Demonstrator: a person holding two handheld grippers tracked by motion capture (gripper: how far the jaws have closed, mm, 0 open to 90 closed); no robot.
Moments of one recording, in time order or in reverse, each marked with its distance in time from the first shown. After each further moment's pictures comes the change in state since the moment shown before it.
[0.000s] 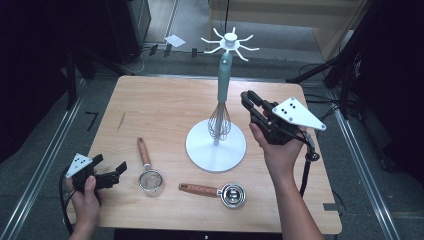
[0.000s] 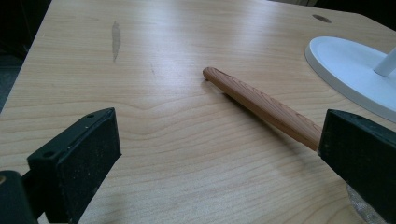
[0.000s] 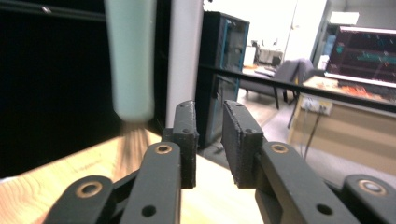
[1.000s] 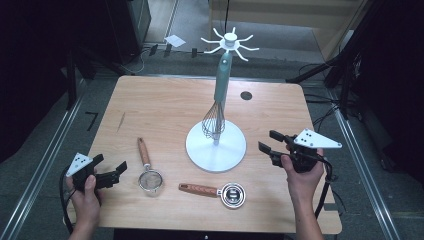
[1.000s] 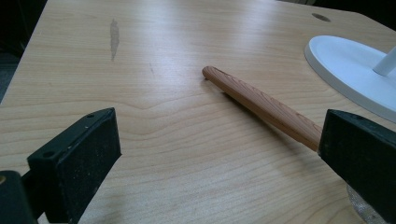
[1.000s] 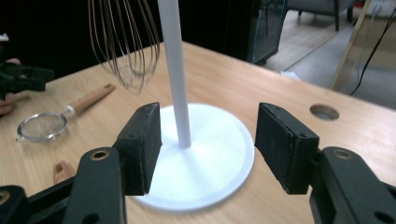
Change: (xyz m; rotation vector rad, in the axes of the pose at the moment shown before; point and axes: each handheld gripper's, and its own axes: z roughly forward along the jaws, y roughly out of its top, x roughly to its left) left arm 0.001 0.001 0.001 0.012 -0.008 -0.001; right arm -0.054 -0.094 -0.052 0.294 0.198 0.099
